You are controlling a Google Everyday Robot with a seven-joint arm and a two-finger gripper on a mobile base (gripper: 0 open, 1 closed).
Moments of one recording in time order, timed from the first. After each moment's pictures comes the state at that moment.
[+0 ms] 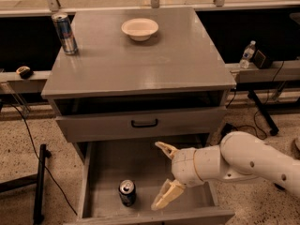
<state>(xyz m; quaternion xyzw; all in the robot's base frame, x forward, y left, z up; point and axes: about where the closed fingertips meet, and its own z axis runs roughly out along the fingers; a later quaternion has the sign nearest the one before) 0.415 -0.021 0.660 -0.62 0.64 0.25 0.38</state>
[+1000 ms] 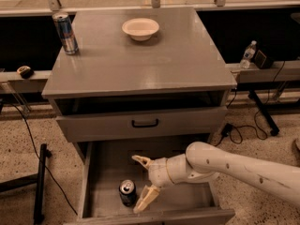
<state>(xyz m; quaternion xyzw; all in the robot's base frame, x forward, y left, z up) 0.444 0.052 0.533 -0.64 0.58 0.34 0.37</state>
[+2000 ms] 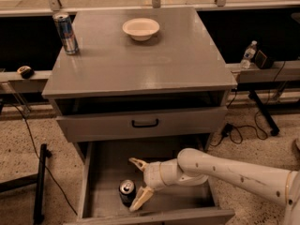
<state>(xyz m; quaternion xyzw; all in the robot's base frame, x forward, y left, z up) 0.469 0.070 0.469 -0.64 0.57 0.34 0.39</state>
